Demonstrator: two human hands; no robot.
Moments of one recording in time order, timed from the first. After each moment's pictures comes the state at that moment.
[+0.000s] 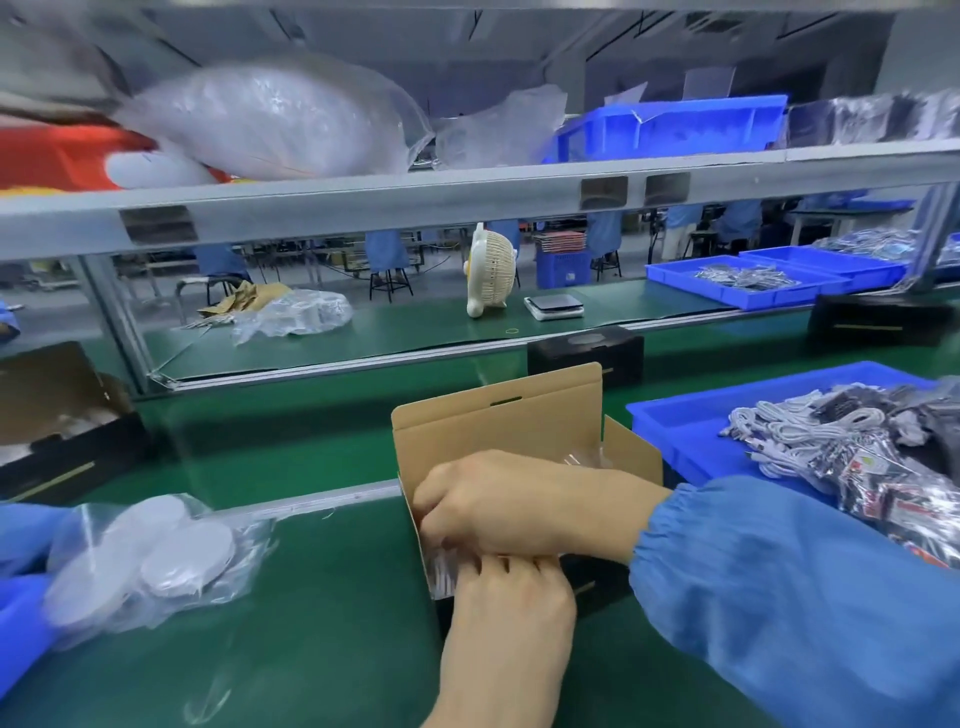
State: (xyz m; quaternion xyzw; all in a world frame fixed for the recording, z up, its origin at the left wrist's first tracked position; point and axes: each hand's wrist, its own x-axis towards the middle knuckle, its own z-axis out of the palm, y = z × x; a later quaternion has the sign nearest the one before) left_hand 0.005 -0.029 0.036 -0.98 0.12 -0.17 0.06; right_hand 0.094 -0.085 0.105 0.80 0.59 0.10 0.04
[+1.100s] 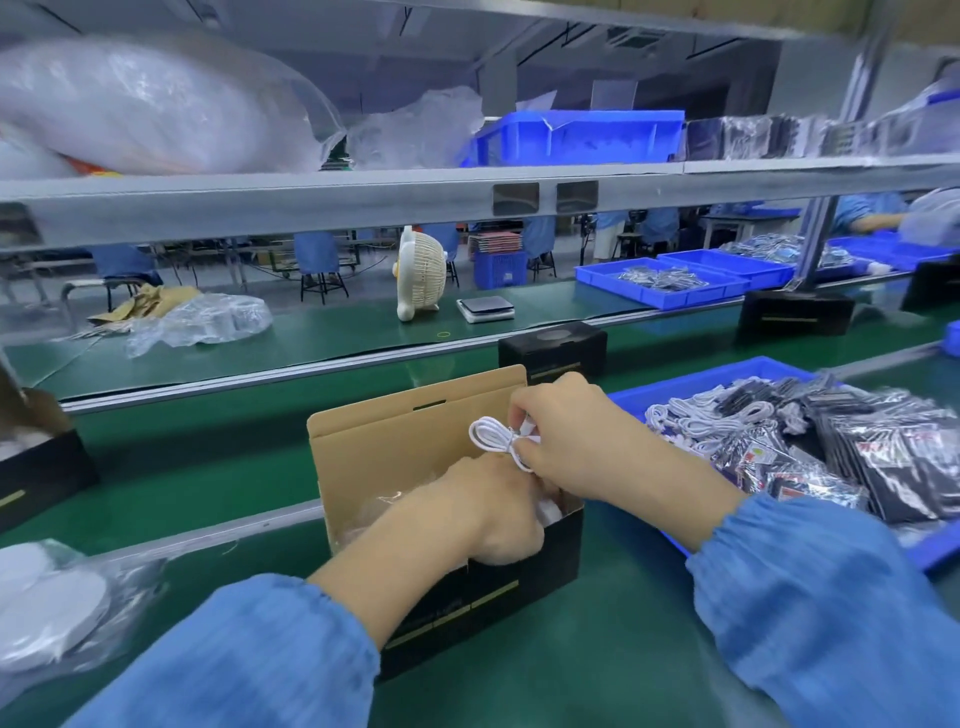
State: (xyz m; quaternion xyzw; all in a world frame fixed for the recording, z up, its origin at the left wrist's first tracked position) left_hand 0.109 -0.069 0.095 -0.95 0.31 0.10 0.01; right_hand 0.101 -0.192 0.126 0.98 0.14 0.13 -0.11
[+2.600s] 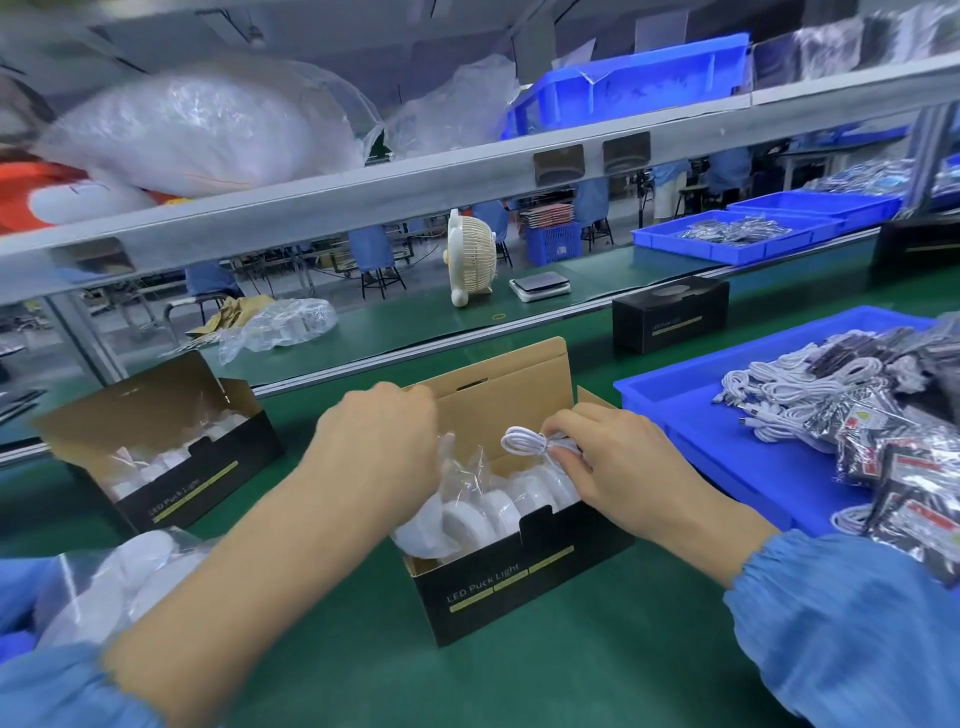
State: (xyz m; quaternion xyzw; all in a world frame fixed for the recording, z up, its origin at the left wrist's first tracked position) left_hand 0.070 0.022 0.148 -0.97 0.06 -0.18 0.12; right_hand 0.105 -0.186 0.060 0.91 0.25 0.27 -0.21
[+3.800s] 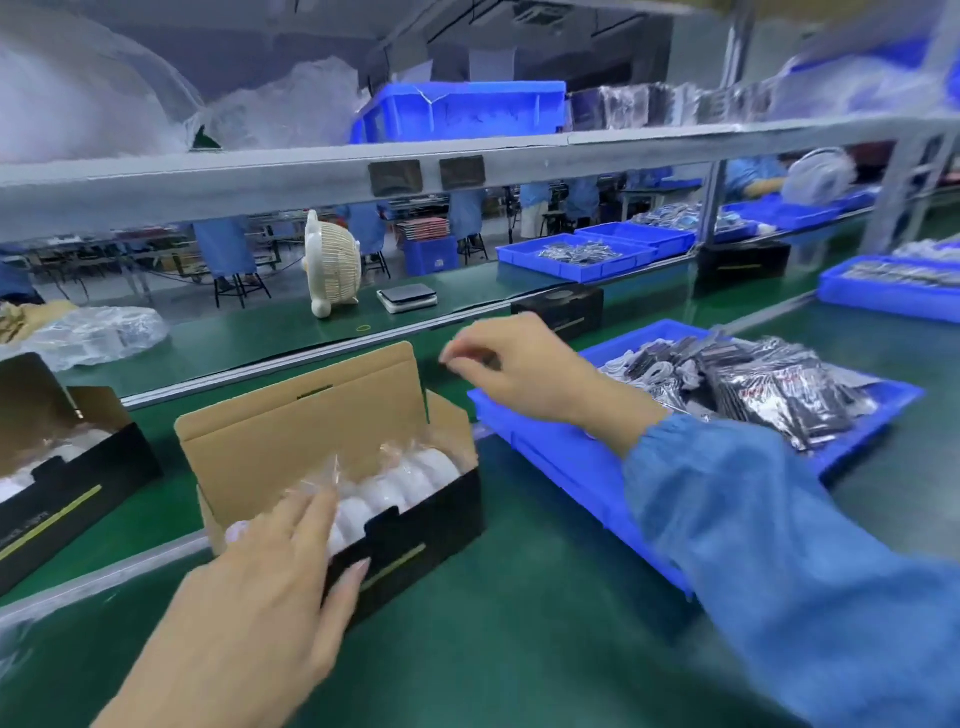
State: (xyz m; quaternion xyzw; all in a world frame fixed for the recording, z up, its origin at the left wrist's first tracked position) left_hand 0.042 0.003 0.059 -0.92 0.22 -0.31 0.02; right_hand 0.128 -0.252 0.132 0.91 0.25 0.22 -0.24
